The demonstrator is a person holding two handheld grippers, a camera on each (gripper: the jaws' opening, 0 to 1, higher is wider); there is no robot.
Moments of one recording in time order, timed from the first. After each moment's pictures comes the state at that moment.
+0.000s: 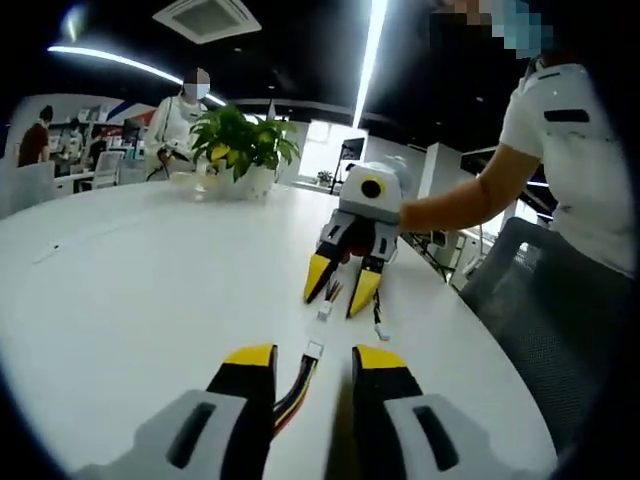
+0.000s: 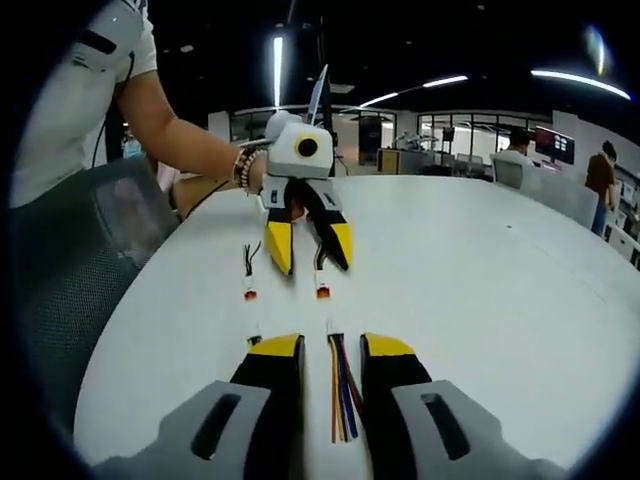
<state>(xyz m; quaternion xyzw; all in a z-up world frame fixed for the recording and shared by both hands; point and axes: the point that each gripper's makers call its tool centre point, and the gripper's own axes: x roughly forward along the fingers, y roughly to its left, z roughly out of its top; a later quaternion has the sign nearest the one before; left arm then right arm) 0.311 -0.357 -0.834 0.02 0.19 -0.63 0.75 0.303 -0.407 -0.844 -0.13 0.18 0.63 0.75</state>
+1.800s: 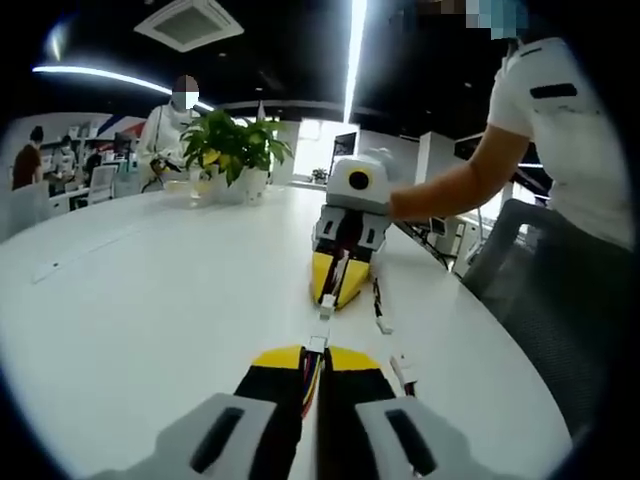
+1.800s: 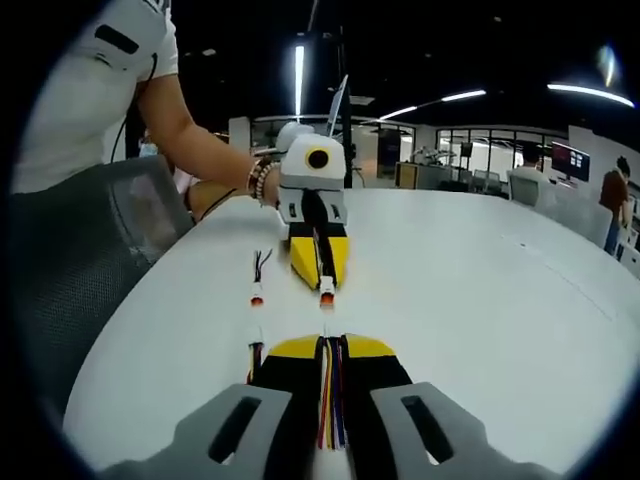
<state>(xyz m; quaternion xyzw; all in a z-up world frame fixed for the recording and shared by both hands) 0.317 -0.354 -0.838 0.05 0.16 -0.64 0.75 0.303 -0.397 -0.839 -0.13 0.15 0.66 0.72</state>
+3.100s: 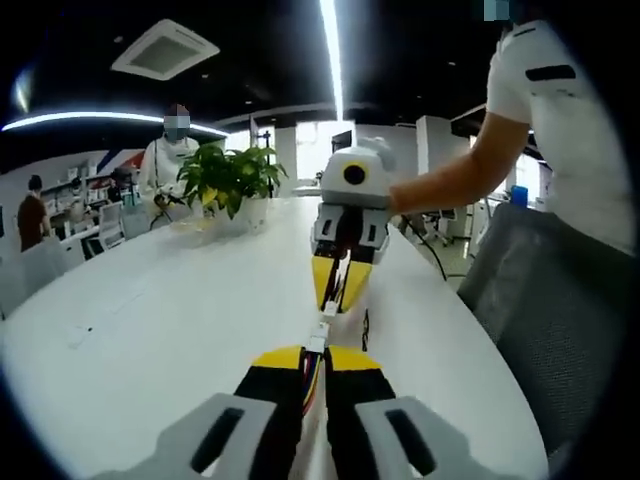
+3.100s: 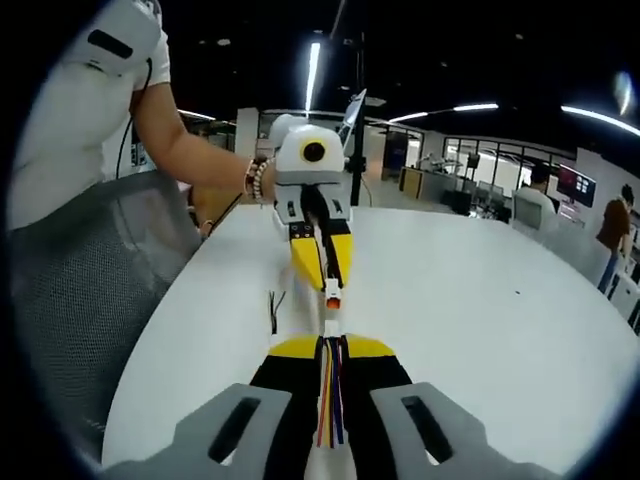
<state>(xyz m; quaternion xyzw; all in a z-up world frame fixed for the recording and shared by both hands) 0.292 -0.361 -0.766 0.12 0.11 -0.62 0.77 0.284 -0.380 -0.776 -0.17 0.12 0.66 0.72</state>
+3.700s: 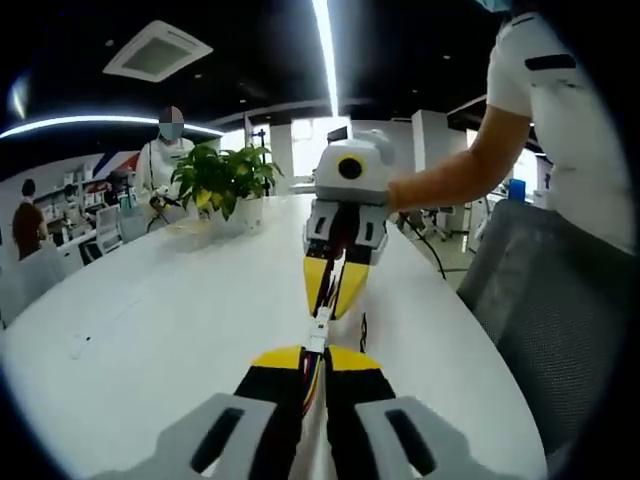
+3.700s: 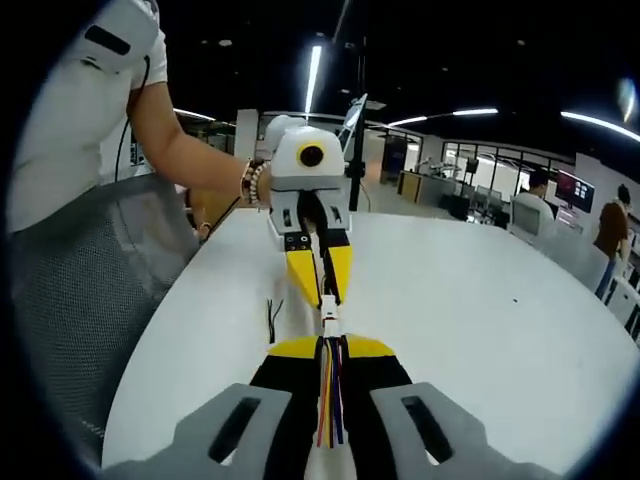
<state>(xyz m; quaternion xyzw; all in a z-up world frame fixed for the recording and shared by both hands) 0.295 -0.361 -0.769 0.13 0.11 -0.62 0.76 0.287 -0.376 -0.773 -0.17 0.11 0.66 0.72</state>
